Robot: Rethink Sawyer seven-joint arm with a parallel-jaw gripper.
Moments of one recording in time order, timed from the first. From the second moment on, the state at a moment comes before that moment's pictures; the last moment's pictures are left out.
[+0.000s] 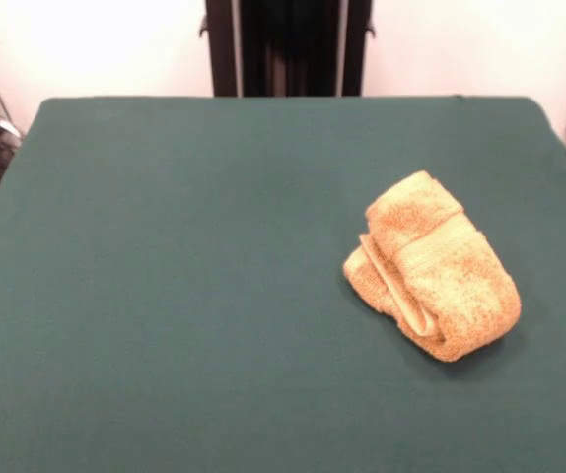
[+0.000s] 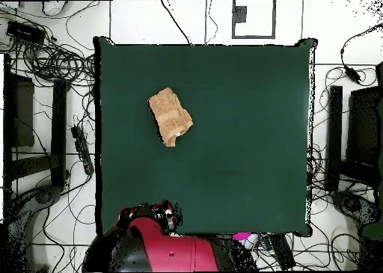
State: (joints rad) arm 0.04 -1.28 -0.07 2.15 0.00 0.64 1.57
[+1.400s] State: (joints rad) arm 0.04 -1.24 -0.07 2.14 0.00 0.64 1.57
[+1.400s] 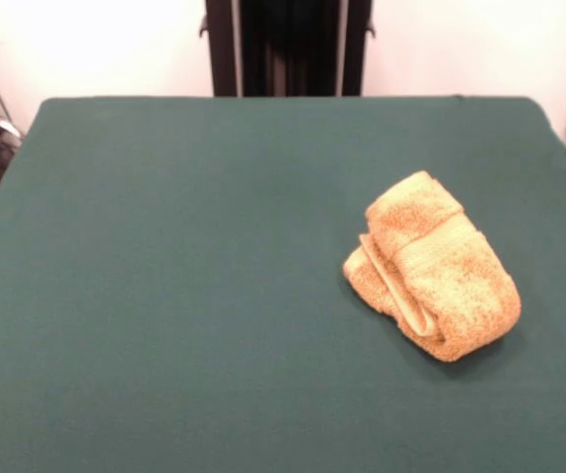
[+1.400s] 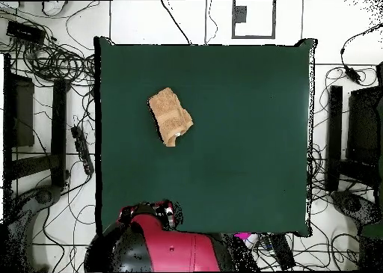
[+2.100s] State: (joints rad) arm 0.07 -1.13 -0.07 2.08 0.00 0.63 1.57
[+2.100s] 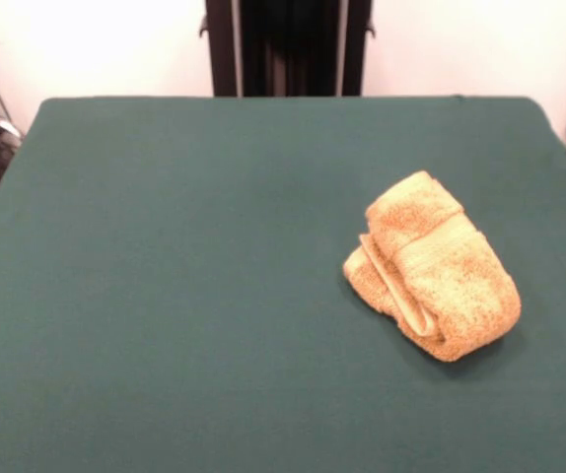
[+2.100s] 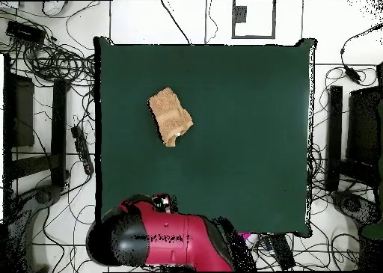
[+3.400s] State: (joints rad) arm 0.07 -0.75 -0.11 1.74 0.02 0.61 1.57
